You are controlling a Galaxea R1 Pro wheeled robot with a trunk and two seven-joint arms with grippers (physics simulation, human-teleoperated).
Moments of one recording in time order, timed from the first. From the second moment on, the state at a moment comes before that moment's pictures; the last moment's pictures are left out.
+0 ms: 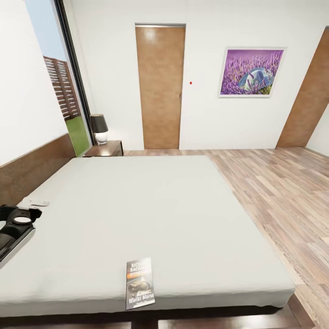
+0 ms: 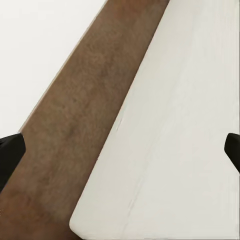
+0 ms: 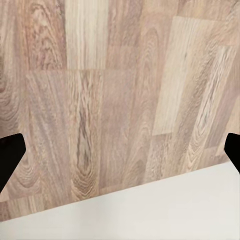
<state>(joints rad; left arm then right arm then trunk) -0.72 0.68 -0.43 -0.98 0.35 0.48 0.52 0.10 -0.24 -0.09 -0.12 0.14 -0.09 -0.15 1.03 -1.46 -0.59</state>
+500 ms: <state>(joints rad) -0.39 0.68 -0.34 -1.32 0.35 0.59 0.52 0.10 -0.24 -0.09 -0.14 0.14 -0.09 -0.15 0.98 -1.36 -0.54</state>
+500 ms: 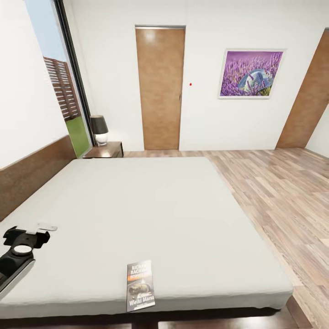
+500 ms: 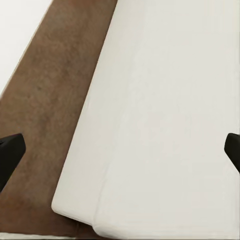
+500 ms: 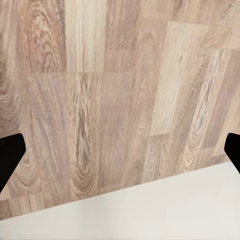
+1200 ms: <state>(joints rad) -0.03 0.68 0.05 -1.46 0.35 0.63 0.44 0.10 -0.23 -0.09 -0.14 0.14 -0.09 -0.15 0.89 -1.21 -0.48</state>
